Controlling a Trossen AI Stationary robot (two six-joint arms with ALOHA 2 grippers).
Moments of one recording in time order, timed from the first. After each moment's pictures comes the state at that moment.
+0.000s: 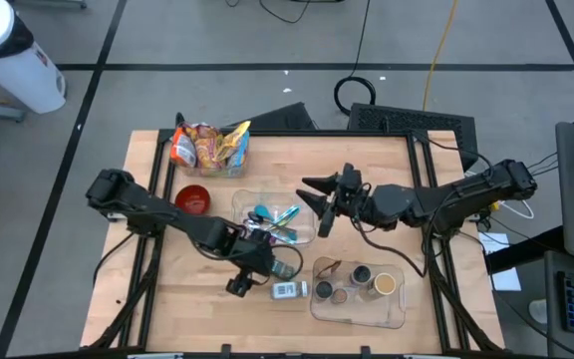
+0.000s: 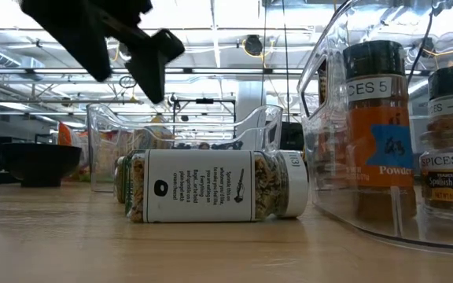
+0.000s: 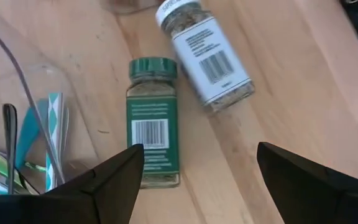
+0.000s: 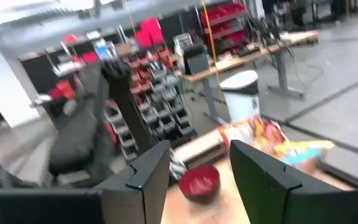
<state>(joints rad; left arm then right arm) -0.34 1.67 1.21 -0.61 0.07 0.05 0.27 1.34 1.16 0.21 0.63 0.33</state>
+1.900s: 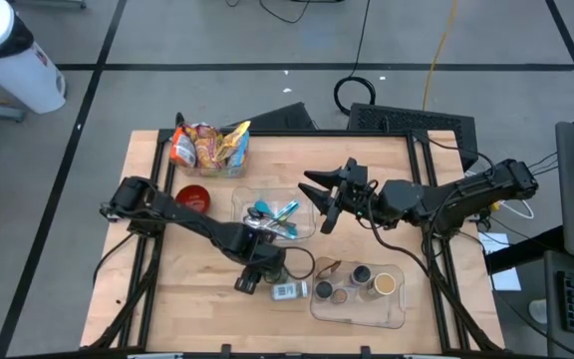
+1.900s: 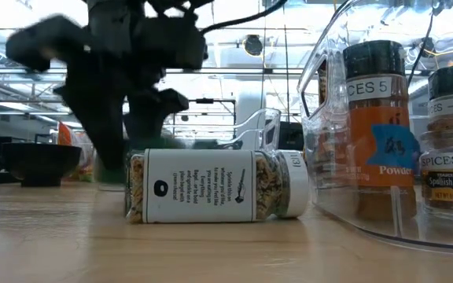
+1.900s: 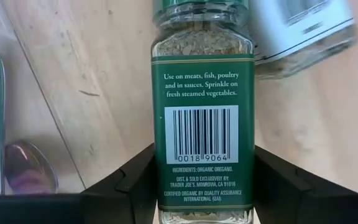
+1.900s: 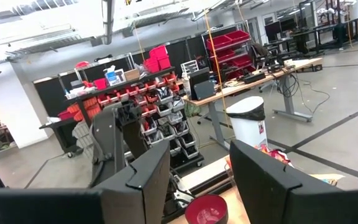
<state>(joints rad) -0.31 1.86 1.26 -0.70 0.07 0.02 0.26 1.33 1.16 0.33 0.63 0.25</state>
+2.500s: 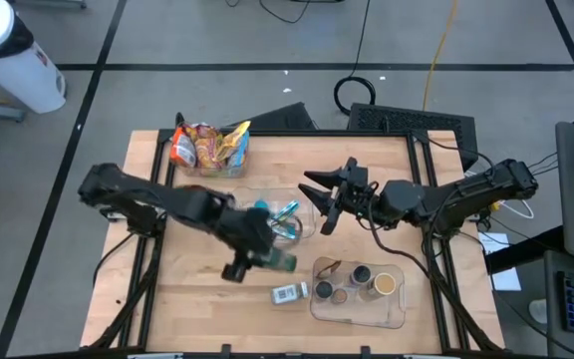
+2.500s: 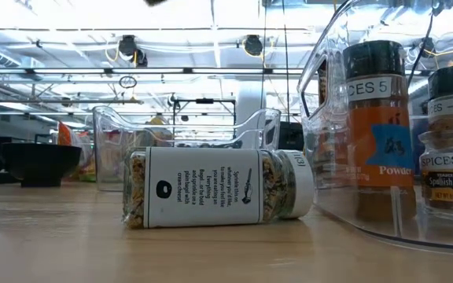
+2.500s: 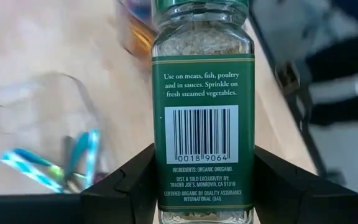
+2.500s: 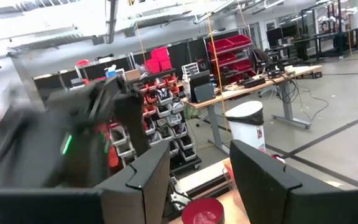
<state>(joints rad) -0.27 1.59 1.56 -0.92 0.13 0.00 0.27 1.33 1.16 0.35 0.63 0.20</state>
